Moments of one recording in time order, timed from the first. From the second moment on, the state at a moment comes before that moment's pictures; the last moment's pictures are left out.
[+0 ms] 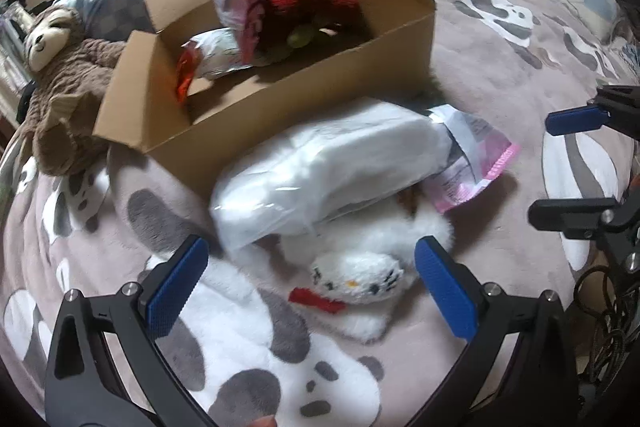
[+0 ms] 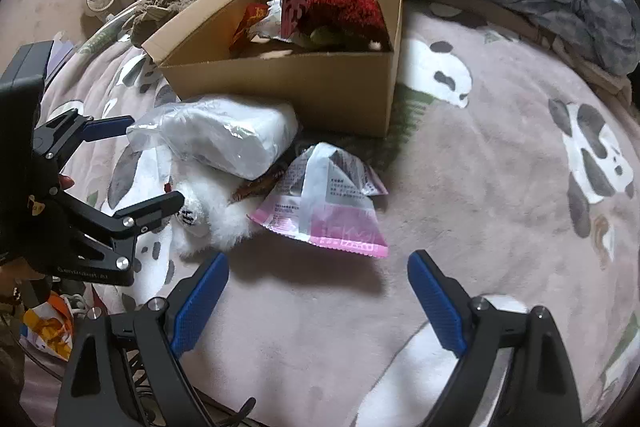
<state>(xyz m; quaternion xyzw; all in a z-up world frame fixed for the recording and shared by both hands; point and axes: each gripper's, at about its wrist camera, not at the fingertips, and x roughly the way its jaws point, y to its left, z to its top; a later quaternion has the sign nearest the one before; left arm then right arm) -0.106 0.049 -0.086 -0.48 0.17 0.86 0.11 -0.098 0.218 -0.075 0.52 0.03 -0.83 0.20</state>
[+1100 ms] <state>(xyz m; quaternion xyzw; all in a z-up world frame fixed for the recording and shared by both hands) -0.158 0.055 -0.091 -0.46 0.15 0.86 0.18 -0.164 0.221 -0.134 0.58 -0.06 -0.77 0.26</state>
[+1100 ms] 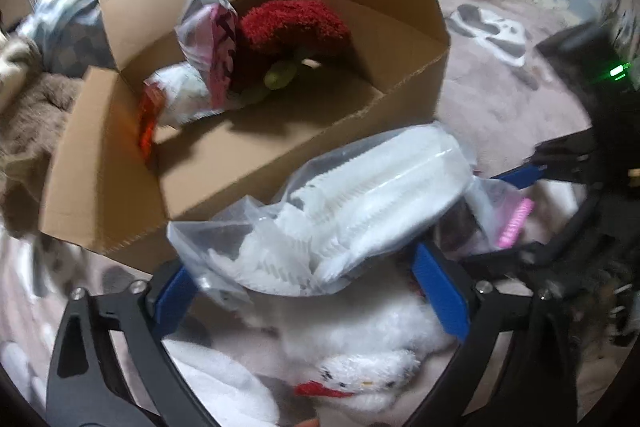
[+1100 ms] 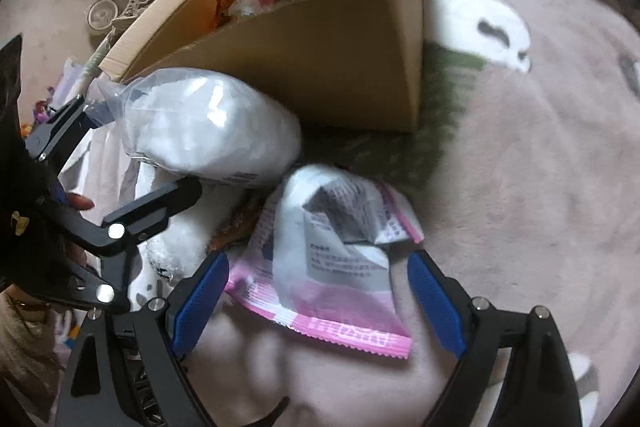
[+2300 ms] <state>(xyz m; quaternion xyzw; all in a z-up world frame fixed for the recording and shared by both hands) -0.114 0.055 -0.061 -0.44 0.12 0.86 0.23 -0.123 0.251 -0.115 0.54 -0.09 -0.80 0.25</state>
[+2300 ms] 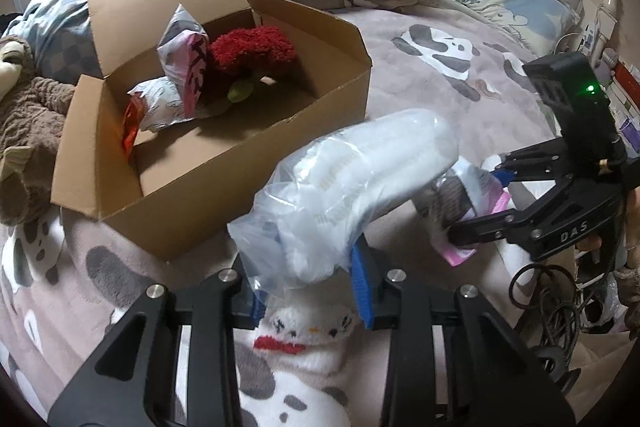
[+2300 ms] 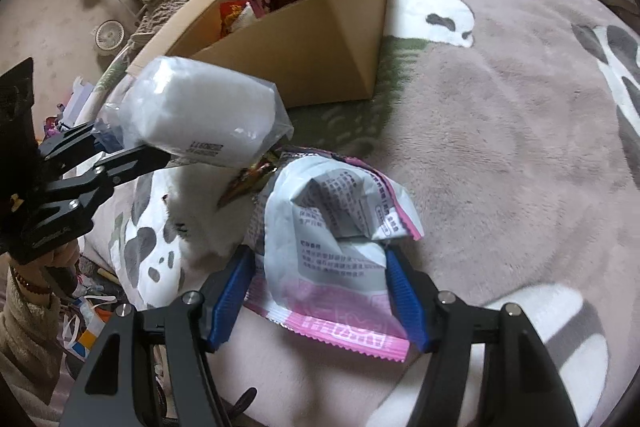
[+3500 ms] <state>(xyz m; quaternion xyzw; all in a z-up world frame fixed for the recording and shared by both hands) -0.066 -0.008 0.004 -0.40 0.13 0.90 0.13 -0.072 0.189 -0.034 0.49 -0.01 -0.82 0.31</state>
